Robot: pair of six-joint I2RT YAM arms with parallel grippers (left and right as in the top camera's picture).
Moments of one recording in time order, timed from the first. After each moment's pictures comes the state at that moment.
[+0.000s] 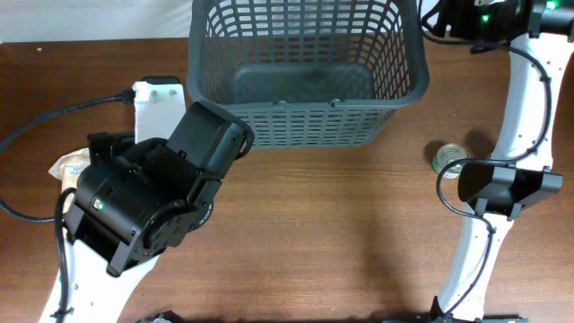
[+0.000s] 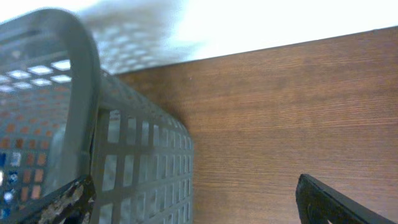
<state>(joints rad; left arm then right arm) -0.64 1.40 1.97 -1.66 -0.89 -0.52 -0.19 2.44 2.90 -1.38 -0.41 0.05</state>
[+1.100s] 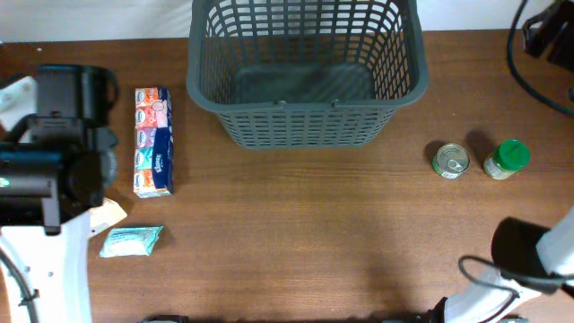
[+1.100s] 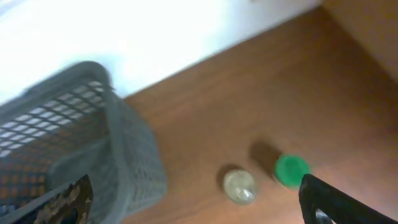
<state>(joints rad) -0.02 1.40 1.97 -1.60 -0.74 -0.60 -0.32 1.90 2.86 -1.69 -0.13 0.21</state>
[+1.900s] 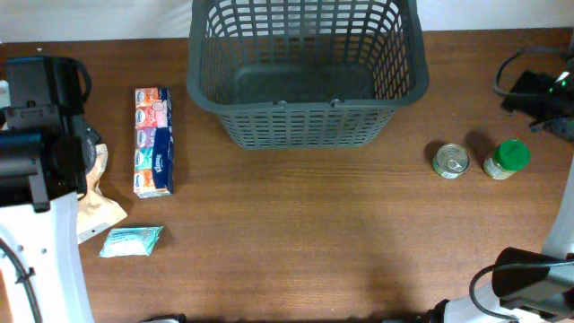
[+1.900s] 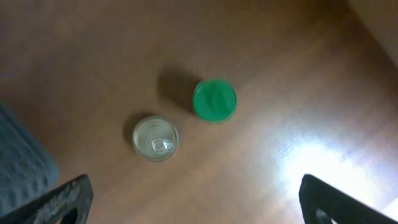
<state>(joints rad) 0.09 1.44 1.97 -1.59 -0.68 -0.60 -0.33 1.76 2.07 -1.47 0.19 0.31</state>
